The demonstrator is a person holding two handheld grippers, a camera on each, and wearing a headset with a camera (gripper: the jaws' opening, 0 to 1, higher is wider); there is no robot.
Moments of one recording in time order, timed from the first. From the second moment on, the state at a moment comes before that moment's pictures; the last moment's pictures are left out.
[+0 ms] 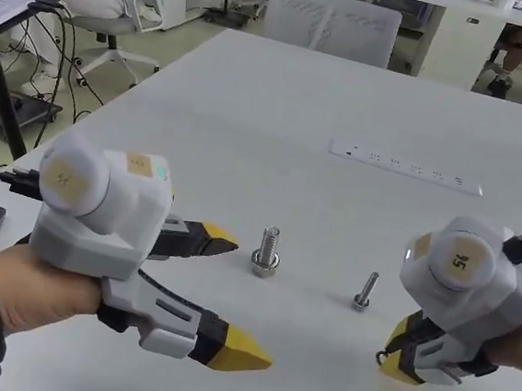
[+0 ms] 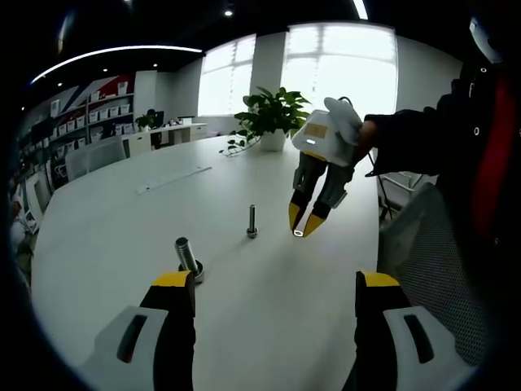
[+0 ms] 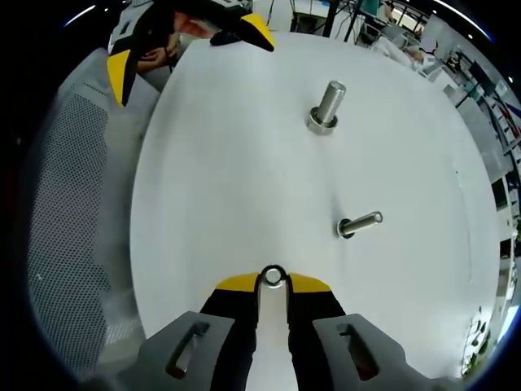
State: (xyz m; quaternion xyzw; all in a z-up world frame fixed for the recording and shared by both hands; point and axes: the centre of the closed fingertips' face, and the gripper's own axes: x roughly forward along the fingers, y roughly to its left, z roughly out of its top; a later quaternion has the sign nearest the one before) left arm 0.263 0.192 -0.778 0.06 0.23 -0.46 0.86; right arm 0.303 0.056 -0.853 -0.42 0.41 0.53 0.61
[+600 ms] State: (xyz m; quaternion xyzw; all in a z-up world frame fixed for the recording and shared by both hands) left arm 0.266 0.197 -0.782 0.06 0.23 -0.46 0.86; right arm 0.329 0.050 -0.827 -0.43 0.40 0.52 0.62
